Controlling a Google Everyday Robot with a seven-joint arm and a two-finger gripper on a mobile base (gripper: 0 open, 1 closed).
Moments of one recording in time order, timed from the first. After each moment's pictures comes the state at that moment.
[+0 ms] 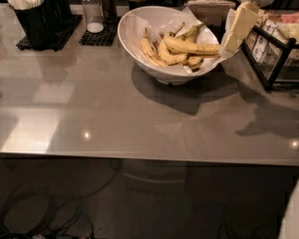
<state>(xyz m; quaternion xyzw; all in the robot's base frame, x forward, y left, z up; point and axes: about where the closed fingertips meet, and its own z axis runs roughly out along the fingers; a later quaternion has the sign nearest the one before) 0.617 -0.161 1.002 -0.68 0.68 0.05 0.26</state>
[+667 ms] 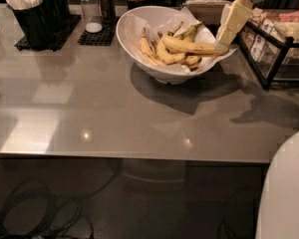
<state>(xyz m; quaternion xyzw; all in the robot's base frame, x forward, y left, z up) 0.653 -0.159 1.000 -0.67 0.69 0.03 0.28</state>
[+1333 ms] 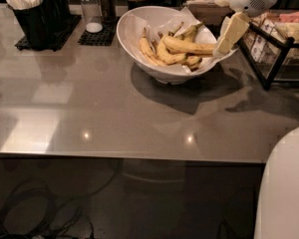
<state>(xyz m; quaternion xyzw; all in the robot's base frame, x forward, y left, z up) 0.679 -0.182 0.964 -0.64 0.71 0.04 0.29</state>
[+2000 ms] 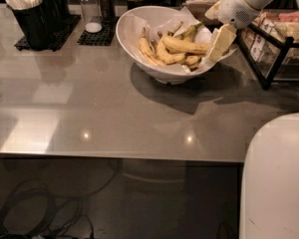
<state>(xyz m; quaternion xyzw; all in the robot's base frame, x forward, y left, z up) 0.700 -0.174 0.924 -0.64 0.72 0.06 0.27</state>
